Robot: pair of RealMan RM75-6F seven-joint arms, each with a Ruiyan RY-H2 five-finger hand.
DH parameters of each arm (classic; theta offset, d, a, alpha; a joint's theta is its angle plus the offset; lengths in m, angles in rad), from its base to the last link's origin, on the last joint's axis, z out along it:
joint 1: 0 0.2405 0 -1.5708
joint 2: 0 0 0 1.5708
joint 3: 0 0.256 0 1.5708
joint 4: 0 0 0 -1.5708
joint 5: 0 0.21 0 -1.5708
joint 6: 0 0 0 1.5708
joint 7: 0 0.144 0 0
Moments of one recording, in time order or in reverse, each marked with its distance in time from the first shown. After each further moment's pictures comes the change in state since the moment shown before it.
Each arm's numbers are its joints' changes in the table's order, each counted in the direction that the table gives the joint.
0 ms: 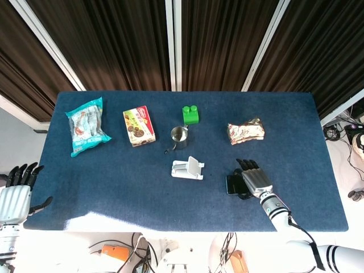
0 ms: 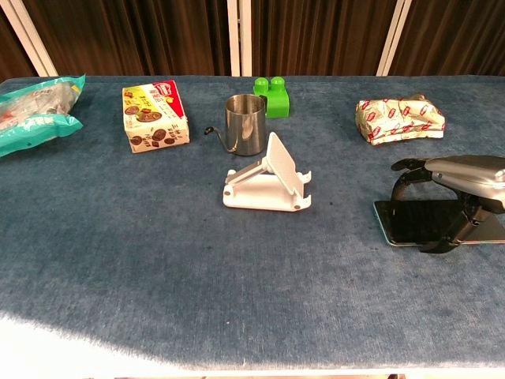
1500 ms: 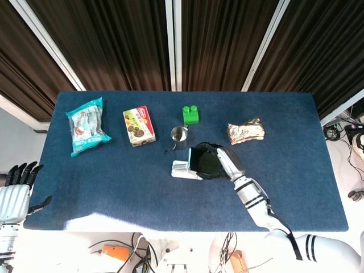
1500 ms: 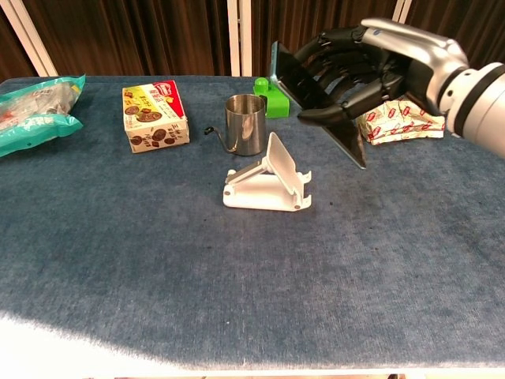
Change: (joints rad) left arm -0.003 0.019 -0.004 0.019 0.003 -0.007 -0.001; right arm 0.060 -0.158 0.212 0.038 -0.262 0.134 0.589
